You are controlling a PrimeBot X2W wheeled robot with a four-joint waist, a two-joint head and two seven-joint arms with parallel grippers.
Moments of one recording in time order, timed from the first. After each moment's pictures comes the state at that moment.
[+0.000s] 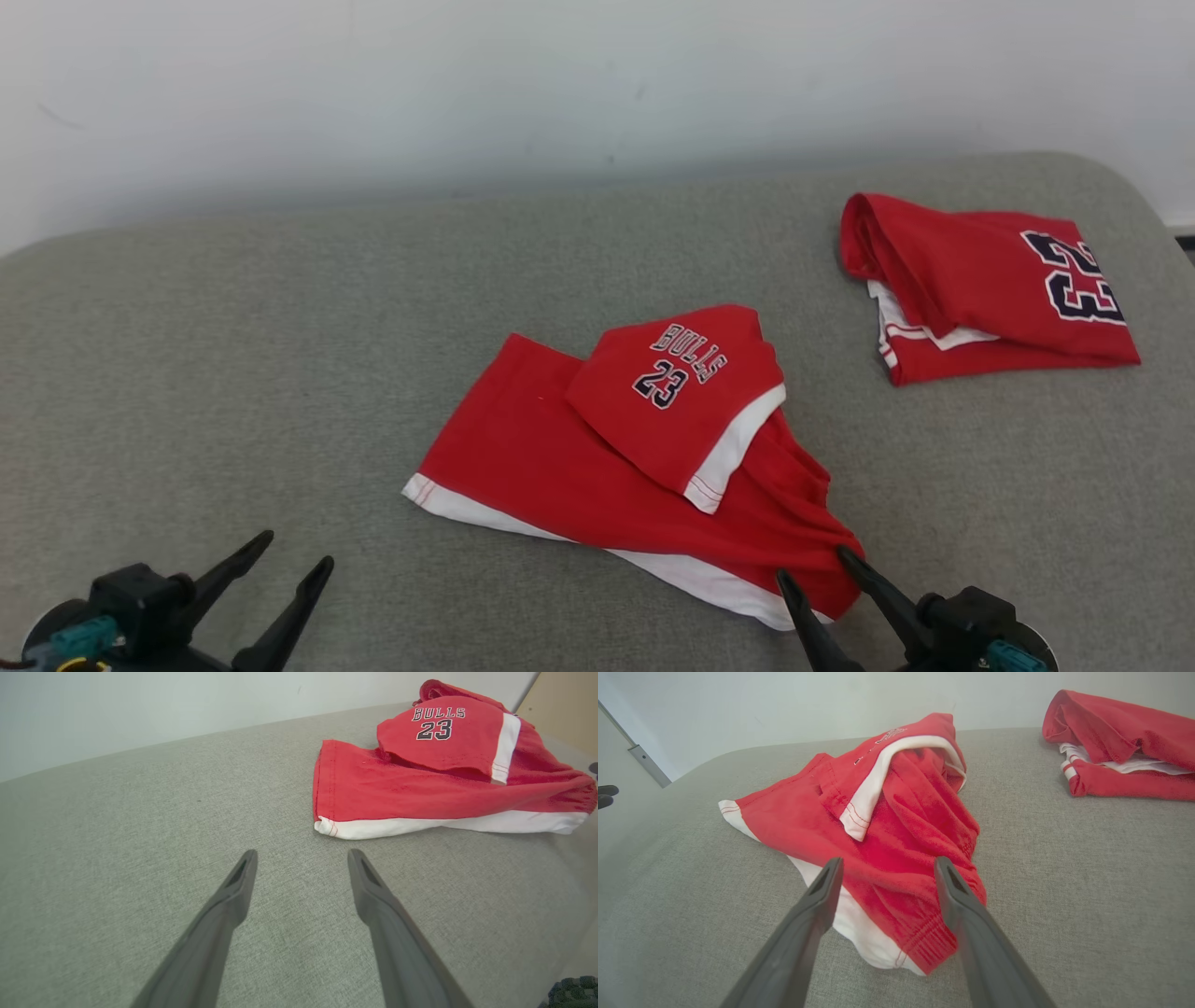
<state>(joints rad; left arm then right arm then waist) -0.32 0.65 -0.62 0.18 -0.63 -0.13 -0.19 -0.04 -0.32 0.52 0.11 0.36 0.13 -0.15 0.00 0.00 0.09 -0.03</state>
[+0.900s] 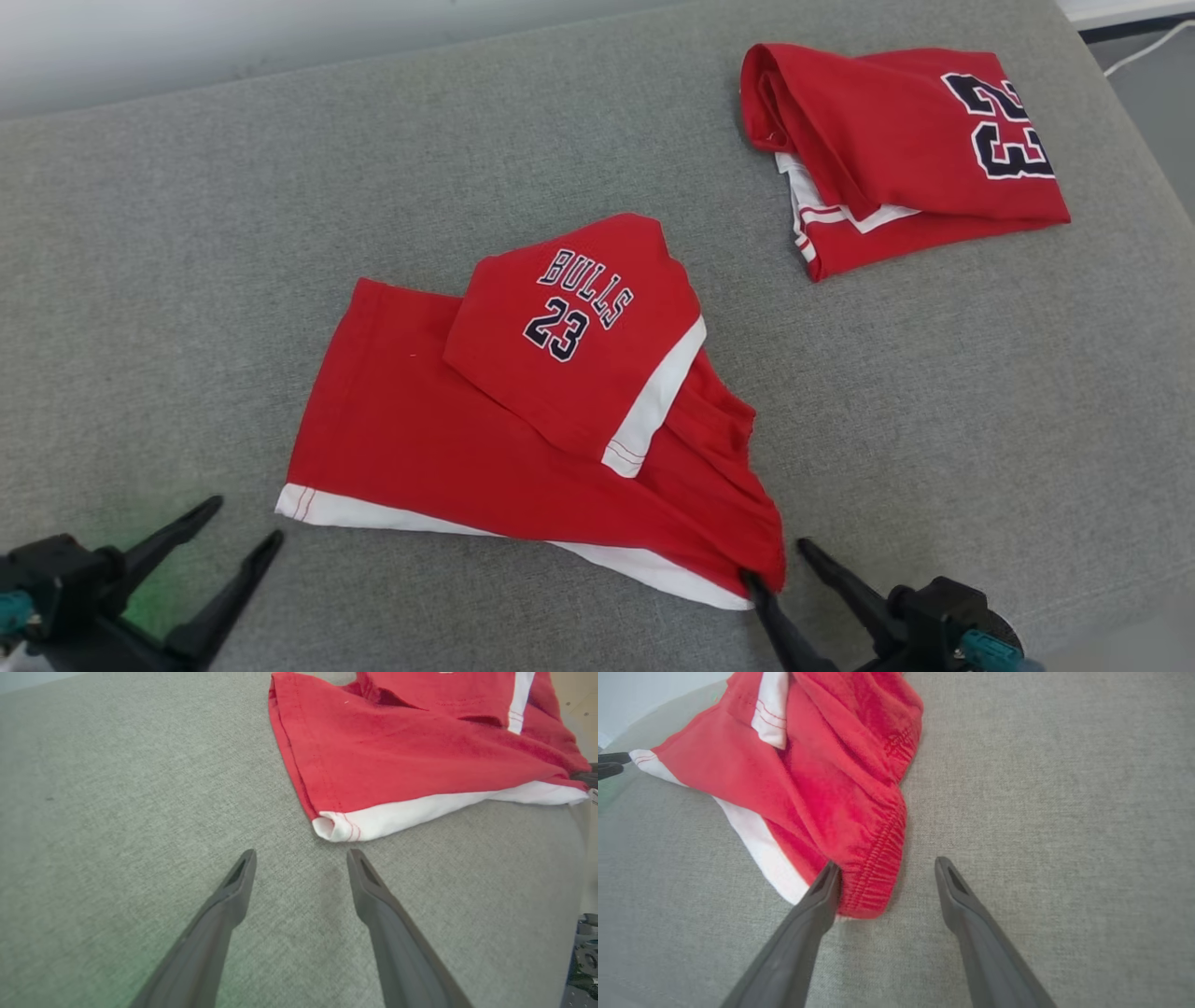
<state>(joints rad) -0.45 0.88 -0.82 0.10 -0.77 -0.13 -0.26 -0.09 -0.34 0.61 0.11 0.42 0.13 -0.14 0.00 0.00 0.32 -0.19</state>
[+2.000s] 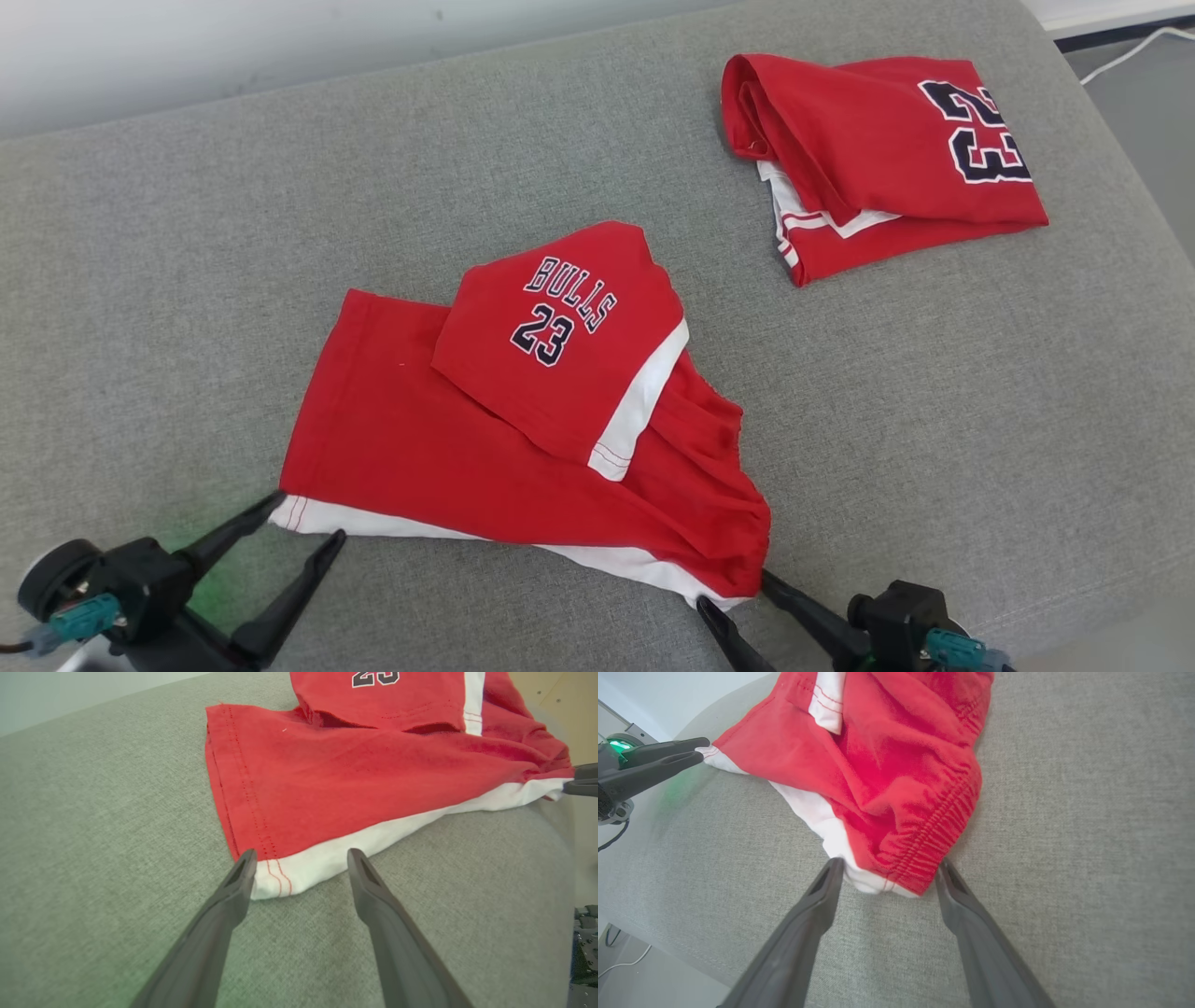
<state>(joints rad) -0.44 0.76 -0.76 0.11 -0.60 -0.13 -0.26 -0.16 -0.42 0.83 0.09 0.60 0.13 -0.13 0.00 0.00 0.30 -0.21</state>
